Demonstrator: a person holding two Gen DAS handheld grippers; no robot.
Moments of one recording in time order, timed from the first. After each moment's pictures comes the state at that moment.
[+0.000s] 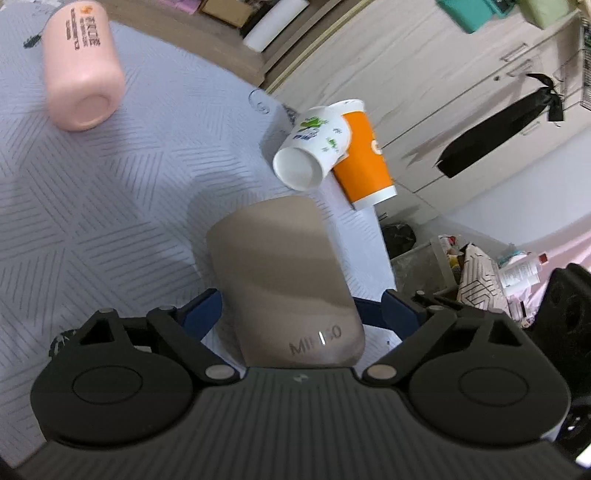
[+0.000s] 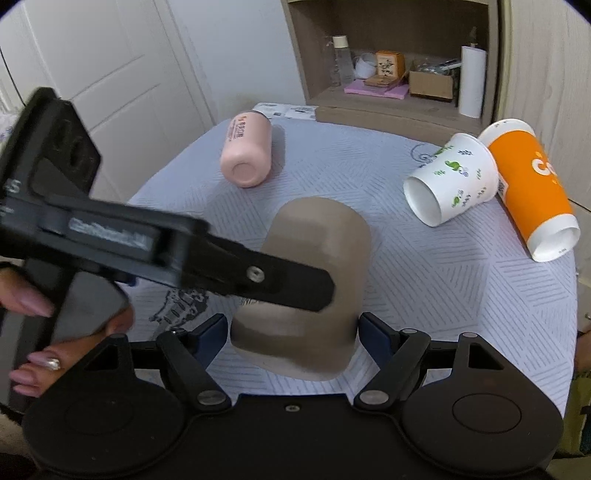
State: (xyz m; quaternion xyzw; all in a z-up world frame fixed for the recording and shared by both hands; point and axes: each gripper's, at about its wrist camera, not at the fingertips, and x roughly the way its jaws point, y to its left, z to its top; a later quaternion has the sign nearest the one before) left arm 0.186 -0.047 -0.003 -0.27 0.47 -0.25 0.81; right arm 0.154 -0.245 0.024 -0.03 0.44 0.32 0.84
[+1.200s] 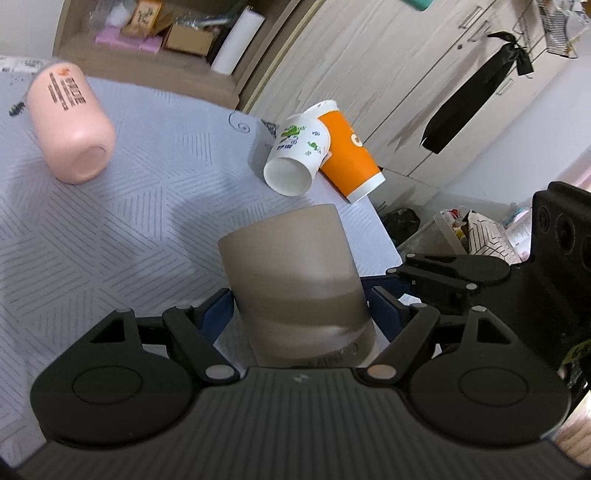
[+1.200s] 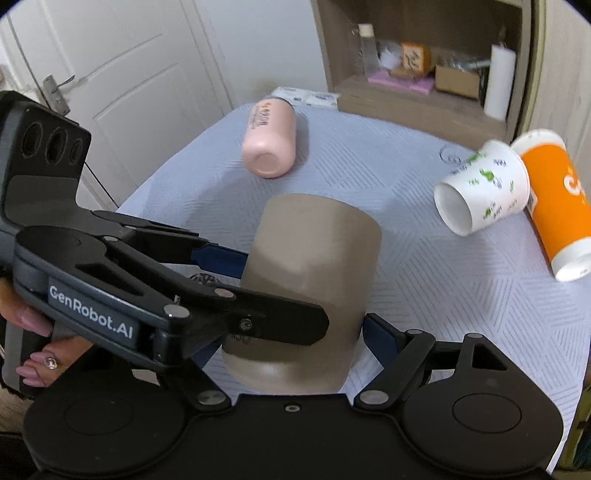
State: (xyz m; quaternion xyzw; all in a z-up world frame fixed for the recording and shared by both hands) left arm 0.167 -0.037 0.012 -0.18 0.42 -0.29 0.84; right arm 0.157 -0.225 0.027 -0.05 0.45 0.33 0.83
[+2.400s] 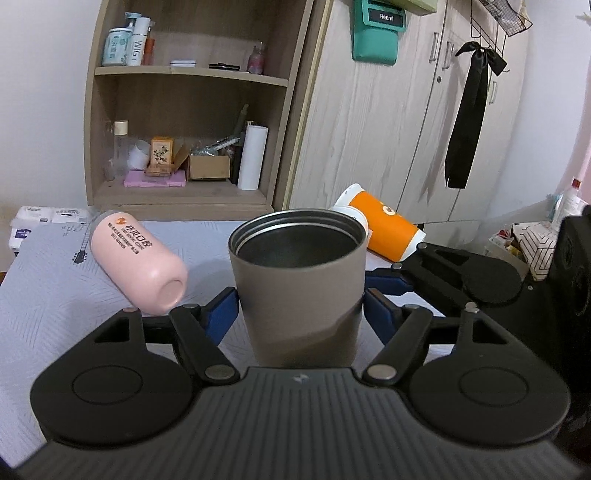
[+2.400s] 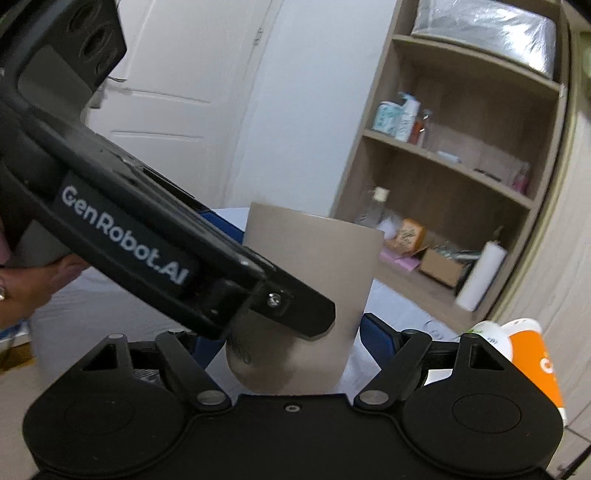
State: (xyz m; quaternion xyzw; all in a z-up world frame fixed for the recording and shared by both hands) left arm 0.147 -0.018 0.031 -0.04 0.25 -0.23 0.94; right arm 0.128 -0.180 0.002 -0.21 0.15 0.32 0.91
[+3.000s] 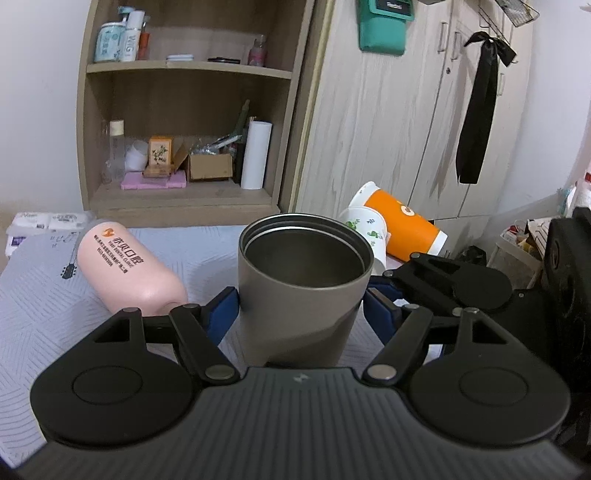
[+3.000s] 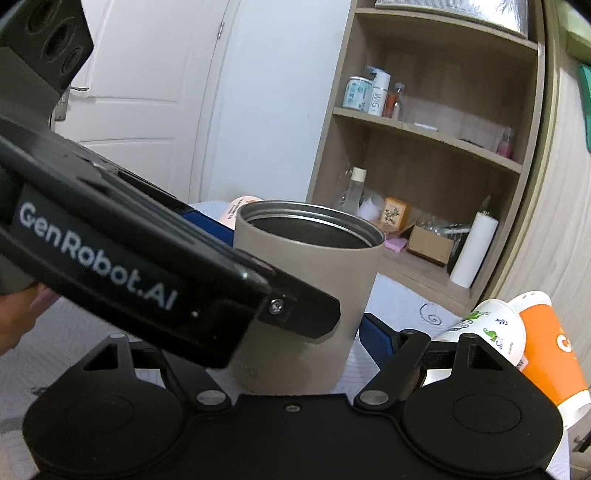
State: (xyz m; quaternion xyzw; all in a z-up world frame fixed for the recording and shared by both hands) left arm 0.179 -0.029 0.021 -0.02 0.24 -0.22 0.94; right arm 0.165 -0.184 -0.014 -0.16 0.18 0.30 0.92
